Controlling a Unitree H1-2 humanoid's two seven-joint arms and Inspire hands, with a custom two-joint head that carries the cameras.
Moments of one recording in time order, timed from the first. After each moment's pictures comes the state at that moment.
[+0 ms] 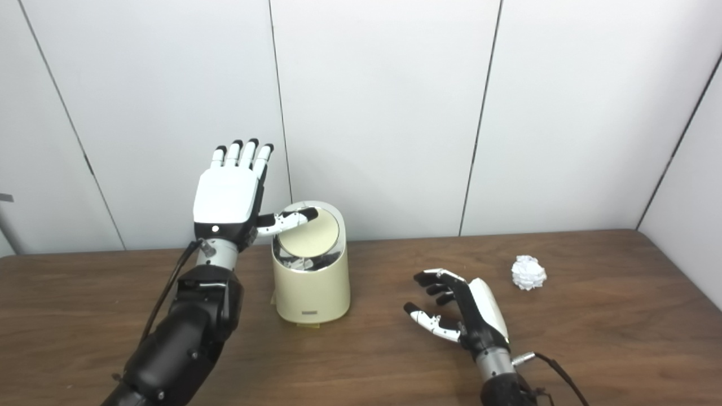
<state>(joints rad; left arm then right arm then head) -0.73 0.19 -0.42 0.27 1.17 0.41 0.14 -0.31 -0.21 0.09 0.31 -0.42 -0.12 -0.19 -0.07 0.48</state>
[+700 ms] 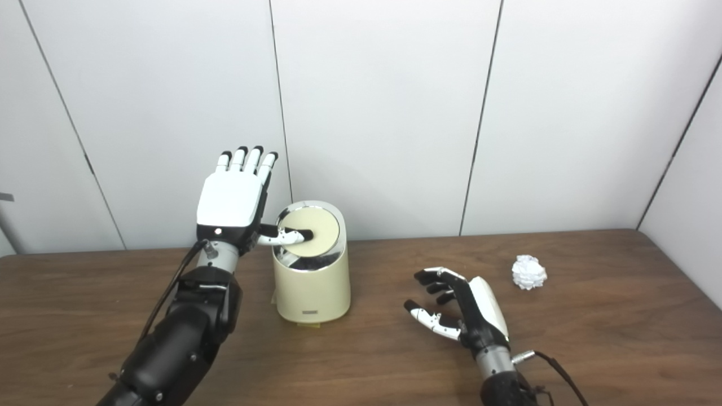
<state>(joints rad) -0.74 0.22 -0.46 0.32 1.22 0.41 0.09 -0.31 -0.21 0.09 0.32 -0.42 -0.12 -0.19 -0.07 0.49</state>
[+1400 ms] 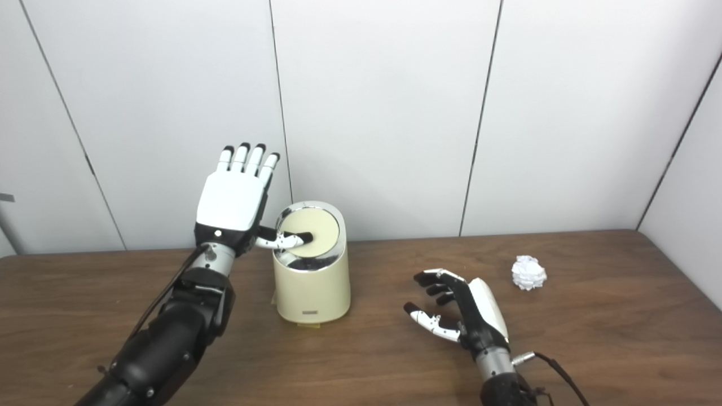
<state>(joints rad) -0.76 0.33 -0.65 0.35 1.33 0.32 0.16 -0.30 -0.21 0.09 0.30 -0.42 -0.11 -0.19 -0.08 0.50</state>
